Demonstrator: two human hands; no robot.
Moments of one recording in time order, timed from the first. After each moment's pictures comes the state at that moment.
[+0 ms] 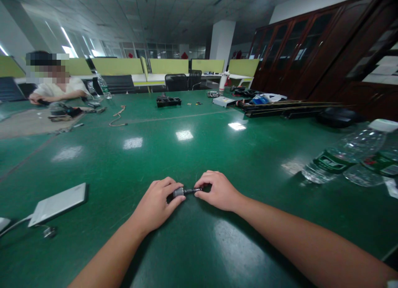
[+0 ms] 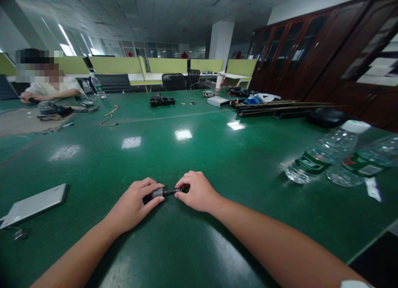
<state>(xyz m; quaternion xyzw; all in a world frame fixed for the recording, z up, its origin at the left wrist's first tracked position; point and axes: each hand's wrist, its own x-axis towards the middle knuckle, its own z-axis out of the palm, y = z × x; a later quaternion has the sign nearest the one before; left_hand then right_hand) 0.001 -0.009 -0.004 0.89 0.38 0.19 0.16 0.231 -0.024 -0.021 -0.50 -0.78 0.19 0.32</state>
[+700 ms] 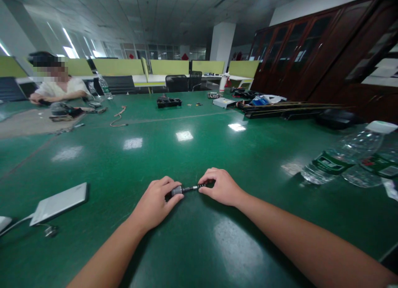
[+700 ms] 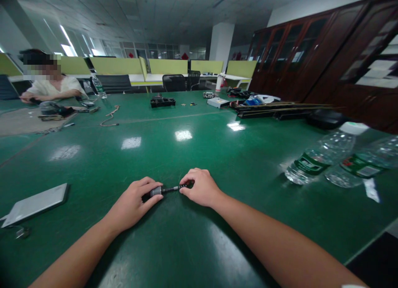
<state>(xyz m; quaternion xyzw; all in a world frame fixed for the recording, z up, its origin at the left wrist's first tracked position) -0.004 -0.005 -0.007 0.88 0.40 0.19 0.17 0.240 -0.018 -0.019 -0.55 -0.75 0.19 0.30</state>
